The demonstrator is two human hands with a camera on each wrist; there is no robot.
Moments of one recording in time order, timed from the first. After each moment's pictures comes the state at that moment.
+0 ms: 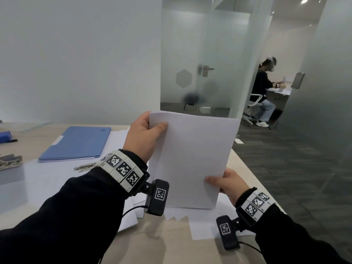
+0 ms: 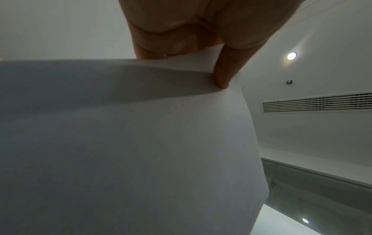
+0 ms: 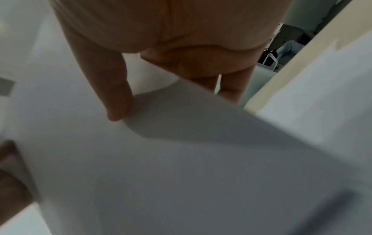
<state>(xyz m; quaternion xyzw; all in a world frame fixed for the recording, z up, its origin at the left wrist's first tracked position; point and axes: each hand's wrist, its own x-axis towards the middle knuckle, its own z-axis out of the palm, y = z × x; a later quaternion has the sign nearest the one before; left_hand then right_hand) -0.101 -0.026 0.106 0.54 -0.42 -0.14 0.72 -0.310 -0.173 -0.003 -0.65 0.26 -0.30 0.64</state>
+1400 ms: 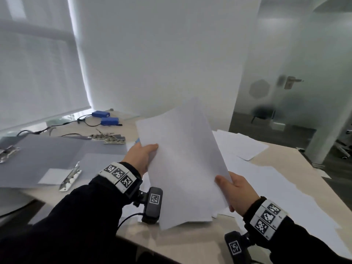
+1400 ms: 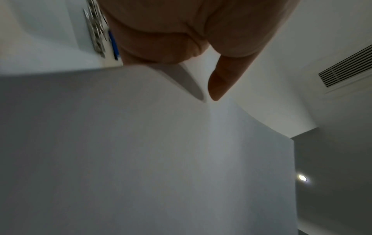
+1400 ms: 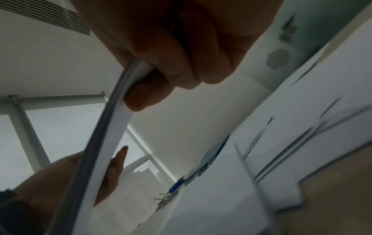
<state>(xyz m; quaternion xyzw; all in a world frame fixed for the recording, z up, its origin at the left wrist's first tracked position) 0.029 0.162 0.045 0.60 -0.10 -0.16 0.78 -0.175 -0.033 0.023 -0.83 0.20 -0.17 0.50</state>
